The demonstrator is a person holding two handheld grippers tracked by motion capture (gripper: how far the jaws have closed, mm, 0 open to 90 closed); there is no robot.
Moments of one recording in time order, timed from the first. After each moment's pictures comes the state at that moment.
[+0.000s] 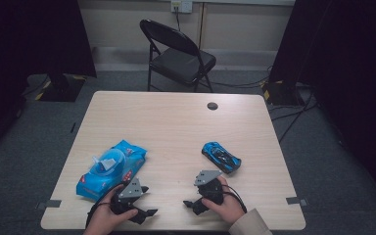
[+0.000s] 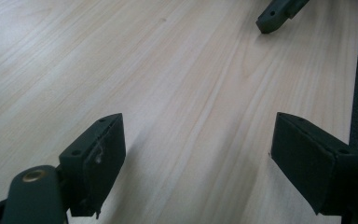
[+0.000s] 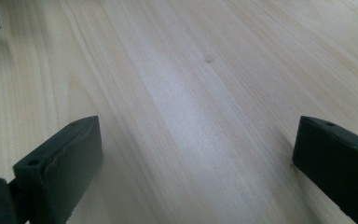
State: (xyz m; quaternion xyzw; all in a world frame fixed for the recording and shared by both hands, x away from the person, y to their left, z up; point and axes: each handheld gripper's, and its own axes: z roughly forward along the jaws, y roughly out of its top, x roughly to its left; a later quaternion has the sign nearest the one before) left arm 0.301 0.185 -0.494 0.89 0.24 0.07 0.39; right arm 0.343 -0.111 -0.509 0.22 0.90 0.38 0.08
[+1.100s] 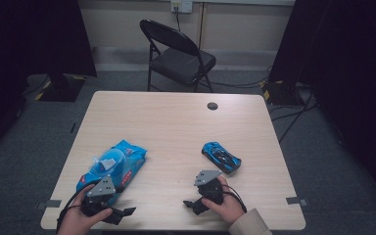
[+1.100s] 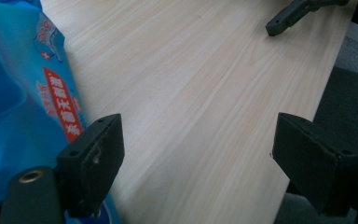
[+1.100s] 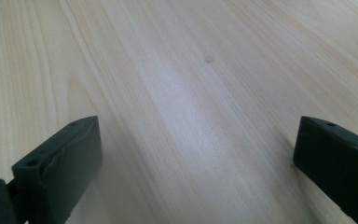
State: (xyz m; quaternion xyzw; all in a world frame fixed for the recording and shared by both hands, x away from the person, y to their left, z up) left arm 0.279 0.247 -0.458 0.87 0.30 0.07 0.40; right arm 0.343 -0.111 -0.509 0.22 0.90 0.38 0.08
